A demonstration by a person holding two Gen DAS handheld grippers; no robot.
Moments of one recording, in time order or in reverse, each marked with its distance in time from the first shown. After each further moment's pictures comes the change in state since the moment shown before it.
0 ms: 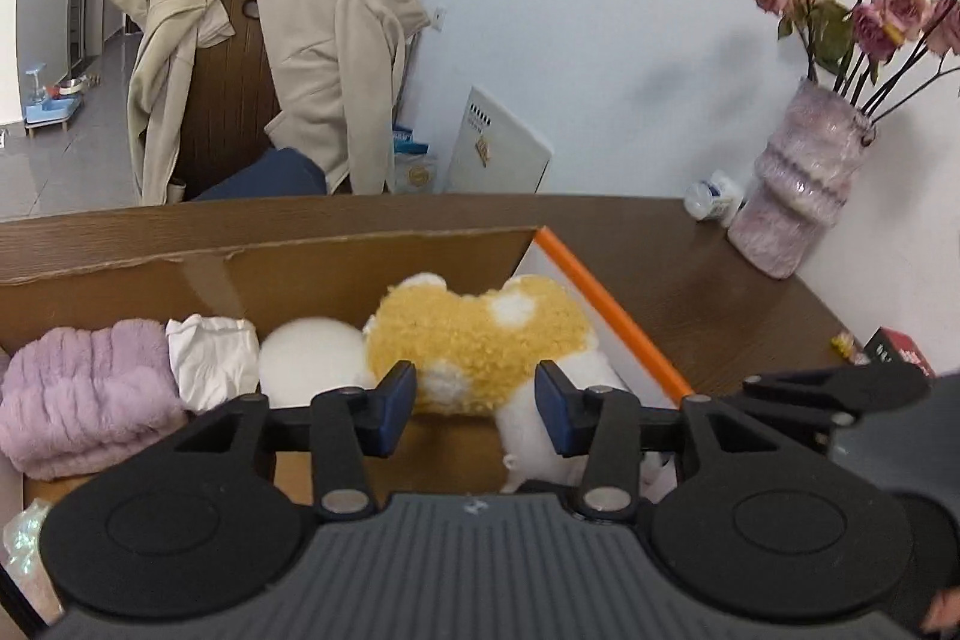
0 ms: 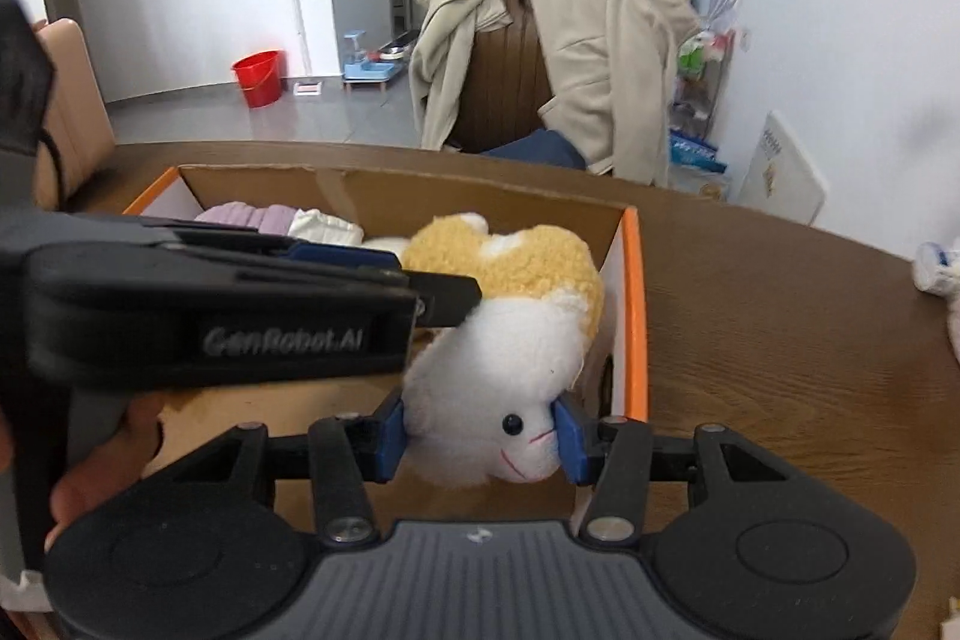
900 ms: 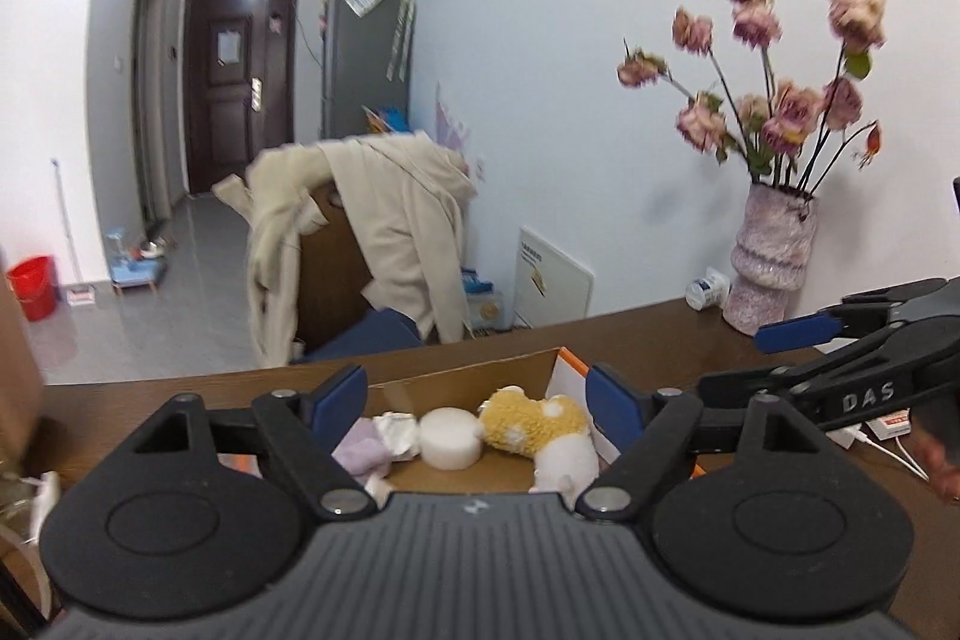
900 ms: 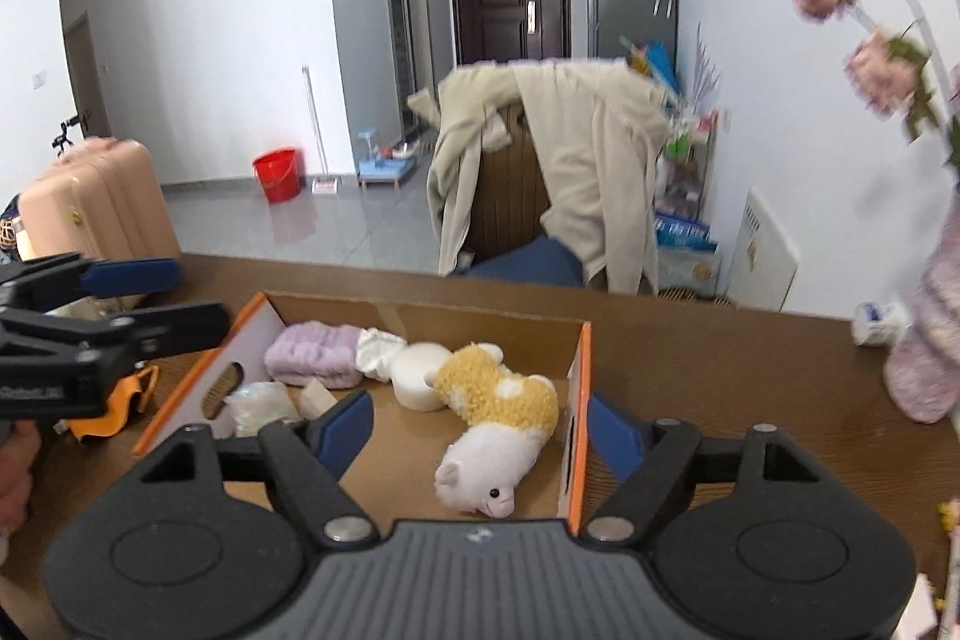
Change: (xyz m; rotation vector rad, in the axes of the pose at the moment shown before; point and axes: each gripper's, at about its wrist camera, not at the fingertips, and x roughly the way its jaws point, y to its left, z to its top) left arm -0.242 -0.038 -0.020 0.155 -0.295 0.184; right arm -0.166 0.014 -0.002 0.011 -0.237 -0.010
